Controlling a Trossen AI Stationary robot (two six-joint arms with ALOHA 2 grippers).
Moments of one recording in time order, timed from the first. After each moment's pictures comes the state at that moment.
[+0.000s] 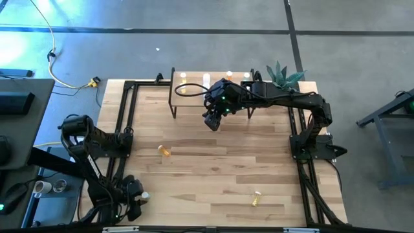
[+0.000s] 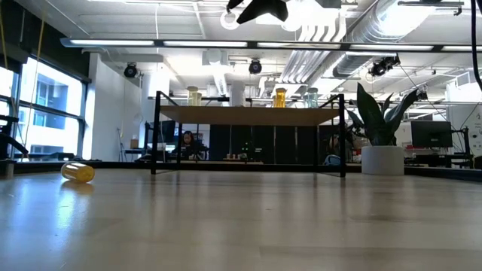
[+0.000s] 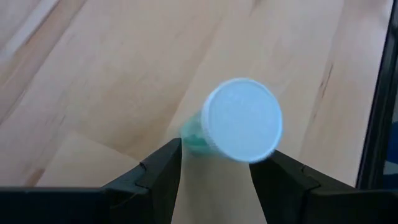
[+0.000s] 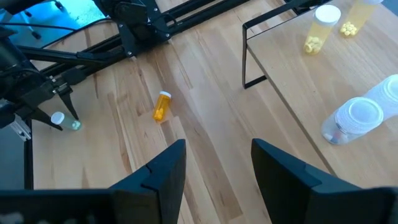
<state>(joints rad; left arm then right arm) -1.20 1.65 0.75 -0.49 -0.58 -1.76 -0.08 1.78 1.96 -0.94 0.06 0.34</state>
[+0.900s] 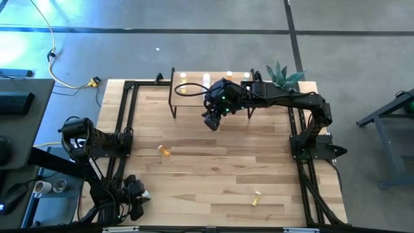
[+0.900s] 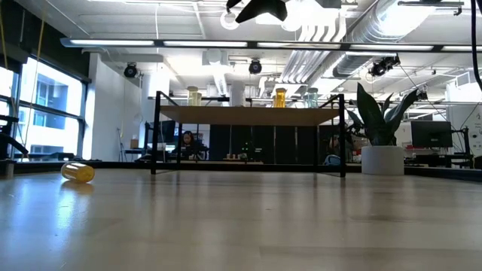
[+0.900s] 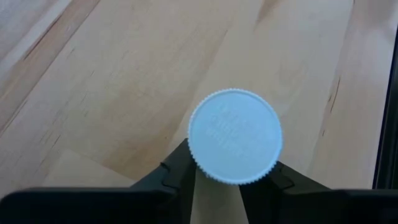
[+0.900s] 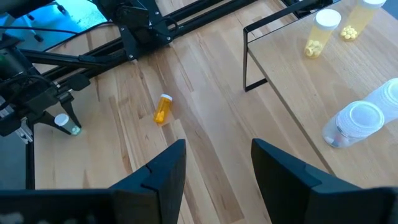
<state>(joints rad) -1.20 1.69 0.75 -0.47 -0.62 -1.77 -0.08 1.78 1.96 -0.93 0.06 0.34</state>
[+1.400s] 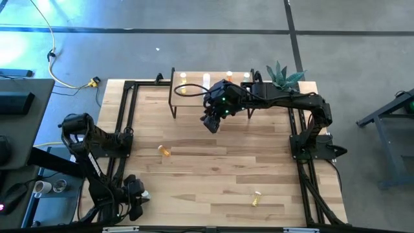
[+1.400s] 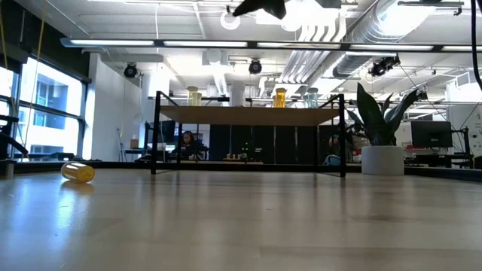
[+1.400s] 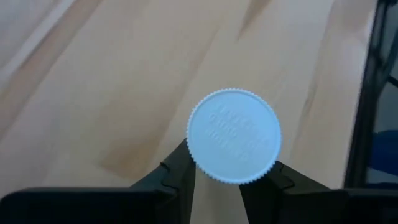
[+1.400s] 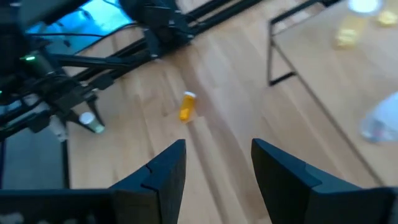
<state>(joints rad) -1.18 1.63 0.75 -0.47 -0.62 -1.74 -0.06 1.78 1.96 -0.92 -0.02 0.40</state>
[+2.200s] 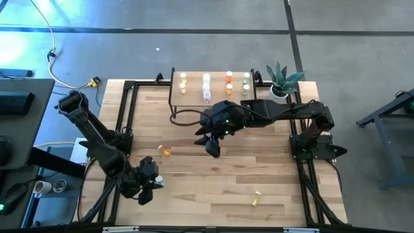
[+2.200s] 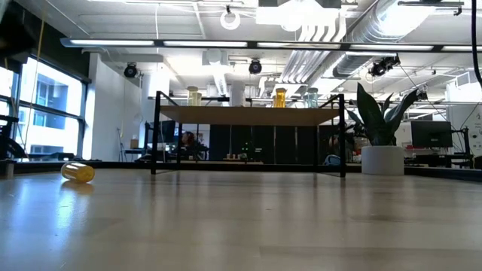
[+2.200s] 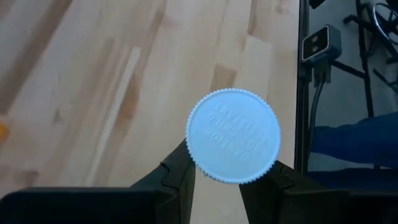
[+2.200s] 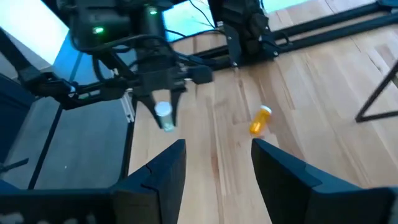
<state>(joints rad) -0.78 1.24 0.75 -0.47 -0.44 -1.07 0.11 1.79 1.96 -0.76 -0.07 0.33</state>
